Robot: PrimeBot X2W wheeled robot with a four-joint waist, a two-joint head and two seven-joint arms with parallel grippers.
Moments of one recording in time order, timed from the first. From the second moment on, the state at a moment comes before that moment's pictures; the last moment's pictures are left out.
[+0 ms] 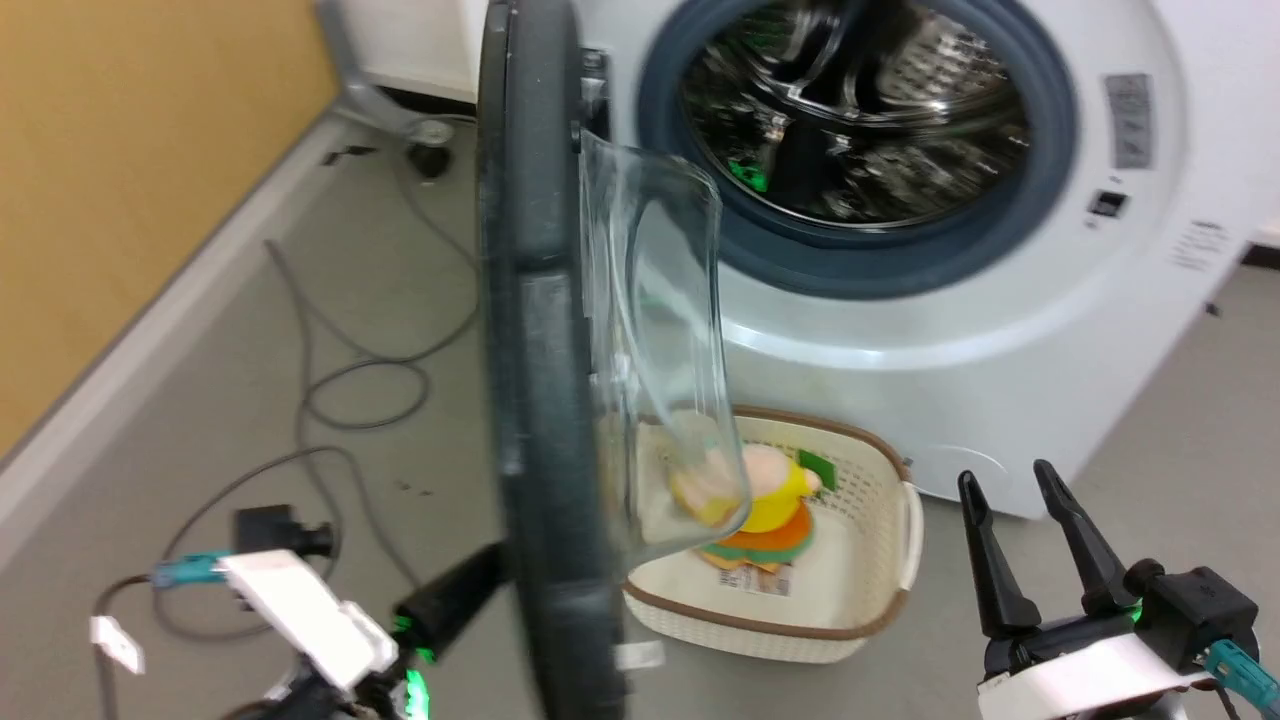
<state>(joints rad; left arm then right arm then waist) -0.02 0.06 0.07 -0.15 -1.46 0.10 0.82 -0.02 -0.12 0.08 0.08 0.25 0.13 -0.26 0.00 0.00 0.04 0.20</state>
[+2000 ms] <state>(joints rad) -0.48 0.29 -0.65 0.33 -1.35 -0.09 -0.18 -0.02 -0.10 0.06 0.06 0.29 0.13 -0.26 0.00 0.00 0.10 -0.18</state>
